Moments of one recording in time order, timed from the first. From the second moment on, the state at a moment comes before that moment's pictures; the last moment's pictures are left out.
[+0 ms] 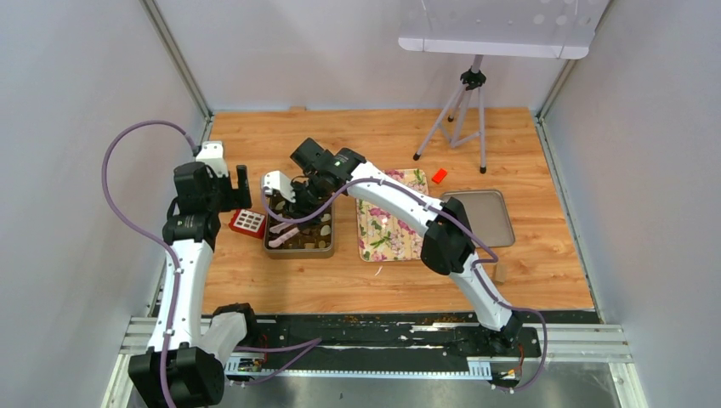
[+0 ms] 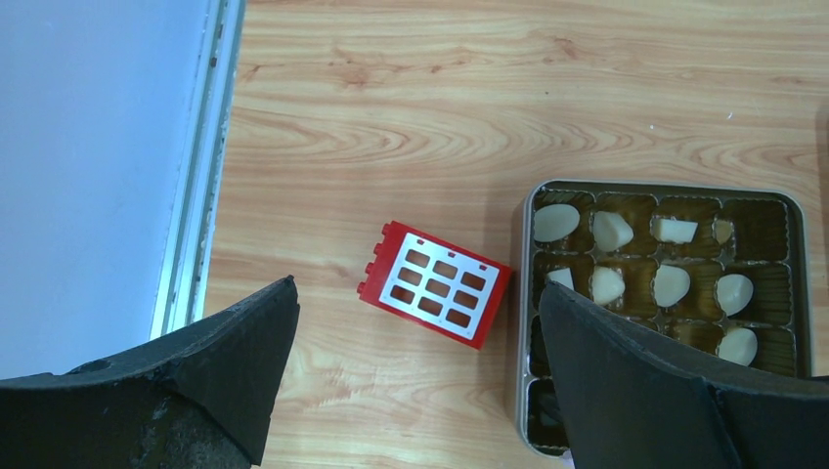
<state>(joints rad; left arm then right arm) 0.15 0.93 0.88 -0.48 0.02 0.06 0.95 2.32 2.31 -0.98 -0.53 -0.61</state>
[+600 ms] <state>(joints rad) 0.15 1.30 0.93 -0.48 0.12 0.06 0.88 2.16 2.18 -1.01 -0.51 -0.64</state>
